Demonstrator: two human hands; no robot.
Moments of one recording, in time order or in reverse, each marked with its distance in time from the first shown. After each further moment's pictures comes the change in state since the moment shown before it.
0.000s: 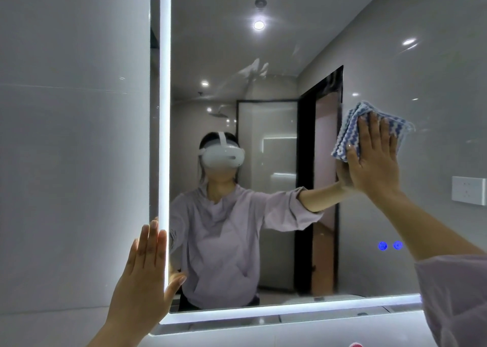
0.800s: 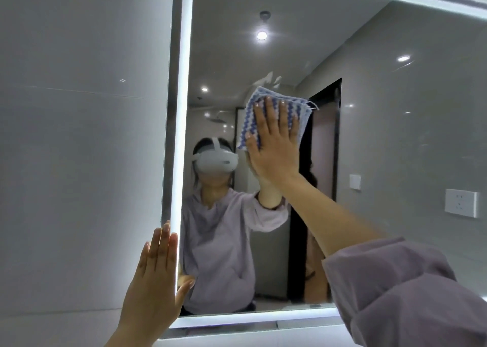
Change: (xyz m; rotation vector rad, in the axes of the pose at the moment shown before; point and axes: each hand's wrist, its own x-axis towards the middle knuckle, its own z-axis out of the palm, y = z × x) left_hand 0.000 -0.001 -0.006 0.020 -0.049 -0.015; right_hand 0.024 -0.200 0.010 0.076 -0.057 -0.241
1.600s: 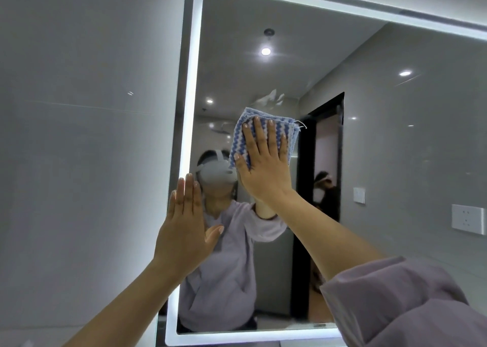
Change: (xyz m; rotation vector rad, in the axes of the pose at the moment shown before) left_hand 0.098 0.019 -0.050 -0.083 0.155 -0.035; right_hand -0.005 -0.022 0.001 0.025 -0.057 -0.074
